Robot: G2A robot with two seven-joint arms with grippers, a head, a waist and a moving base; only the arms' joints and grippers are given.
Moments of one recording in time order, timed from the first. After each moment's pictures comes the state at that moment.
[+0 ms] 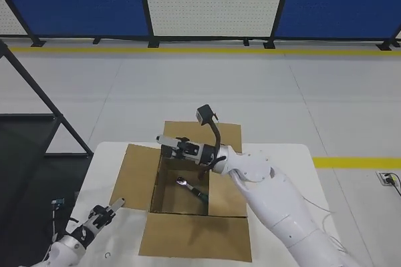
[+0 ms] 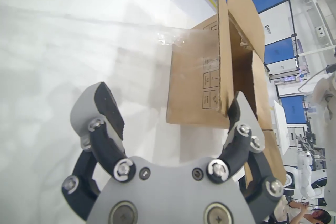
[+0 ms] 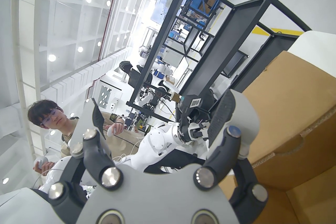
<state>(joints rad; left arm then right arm) 1.46 -1.02 -1.68 -1.78 0.28 -0.01 -0.46 -0.39 -1.52 0.95 -1.02 0.29 -0.40 0.80</state>
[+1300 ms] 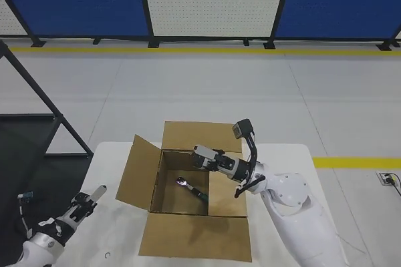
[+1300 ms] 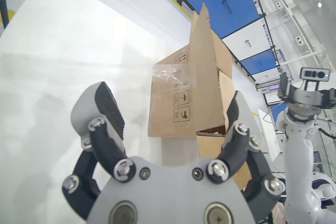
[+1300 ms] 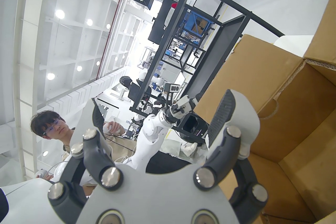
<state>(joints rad) 1.53 -1.02 -1.86 -1.98 0.17 -0.02 -0.49 -0.67 -1.42 1.19 -1.37 0.22 -0.27 0.84</state>
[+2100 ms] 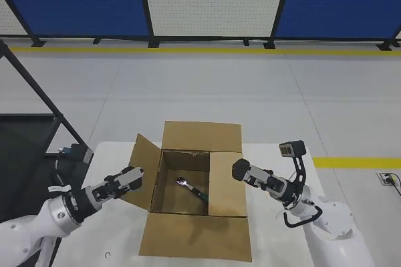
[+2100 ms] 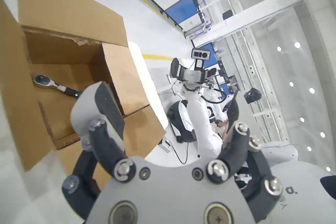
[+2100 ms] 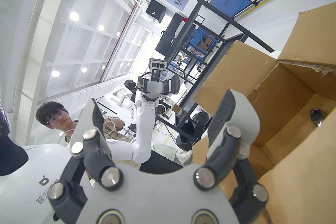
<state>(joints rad) 1.08 -1.00 -1.60 -1.96 -0.24 0.06 -0.90 -0.96 -1.34 1.48 -1.56 0.30 -0.43 1.00</state>
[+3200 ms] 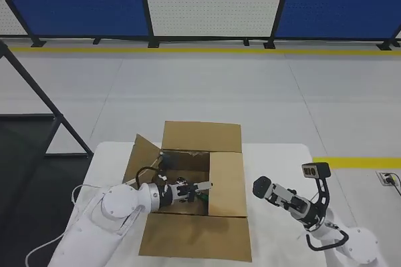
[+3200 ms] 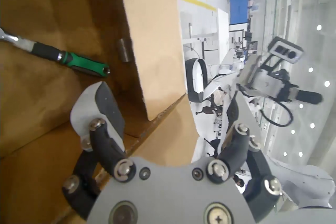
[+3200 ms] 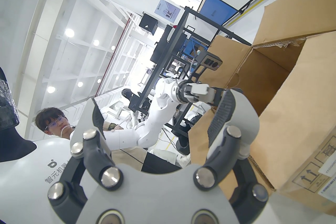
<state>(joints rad) 0.69 -1.10 -0.97 -1.47 -0.12 0.12 -0.86 -1.14 -1.29 1.59 -1.65 0.36 -0.43 1.02</state>
